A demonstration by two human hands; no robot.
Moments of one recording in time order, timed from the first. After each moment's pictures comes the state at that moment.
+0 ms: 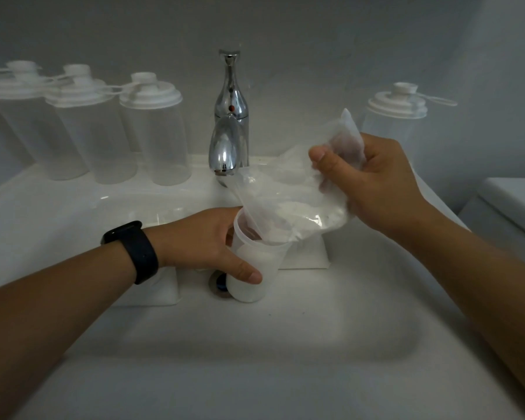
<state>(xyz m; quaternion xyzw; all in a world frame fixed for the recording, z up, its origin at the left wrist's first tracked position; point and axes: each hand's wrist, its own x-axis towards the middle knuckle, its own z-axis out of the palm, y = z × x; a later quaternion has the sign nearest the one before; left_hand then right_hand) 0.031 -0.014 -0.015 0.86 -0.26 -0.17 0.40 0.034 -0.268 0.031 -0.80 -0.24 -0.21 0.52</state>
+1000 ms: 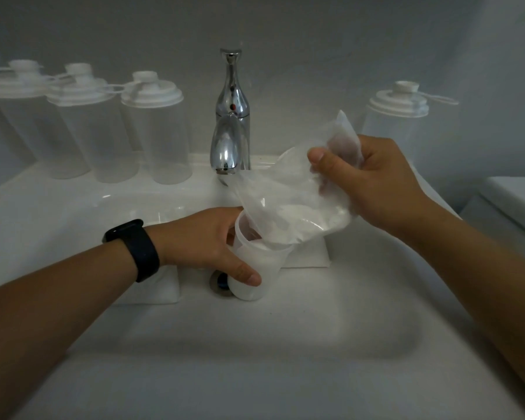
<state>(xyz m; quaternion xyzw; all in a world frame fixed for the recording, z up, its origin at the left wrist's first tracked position) 0.030 -0.014 -0.013 0.87 -0.26 -0.17 0.38 0.033 -0.269 0.036 -0.81 -0.21 -0.17 0.52</state>
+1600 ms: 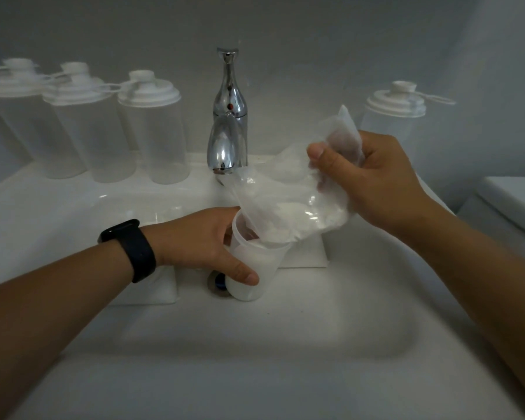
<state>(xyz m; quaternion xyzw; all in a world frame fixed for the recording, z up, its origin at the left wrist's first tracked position) 0.029 -0.015 -0.012 0.87 -0.26 -0.17 0.38 0.030 -0.269 0.039 -0.81 -0.22 -0.18 0.52</state>
